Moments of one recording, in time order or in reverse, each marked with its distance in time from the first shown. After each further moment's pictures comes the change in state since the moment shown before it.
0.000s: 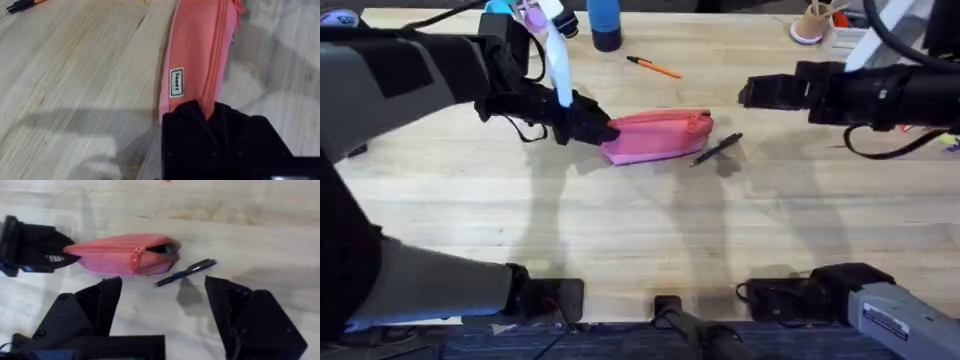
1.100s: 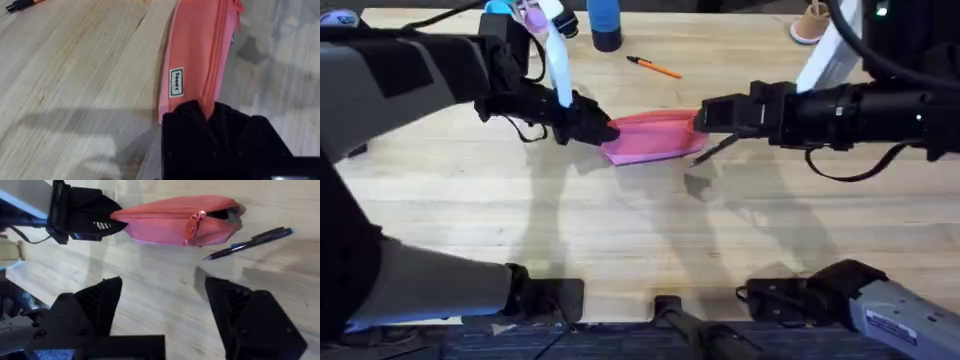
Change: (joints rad) left arm 0.000 0.000 0.000 -0.003 0.000 0.000; right arm 0.269 0.000 0.000 -0.043 -0.022 0.252
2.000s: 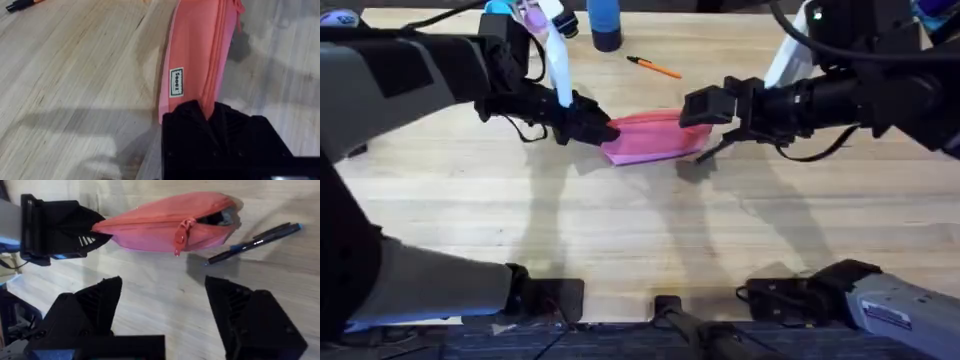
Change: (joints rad) left arm 0.000 0.000 0.000 0.000 0.000 0.000; right arm 0.001 0.177 0.004 0.081 0.000 0.080
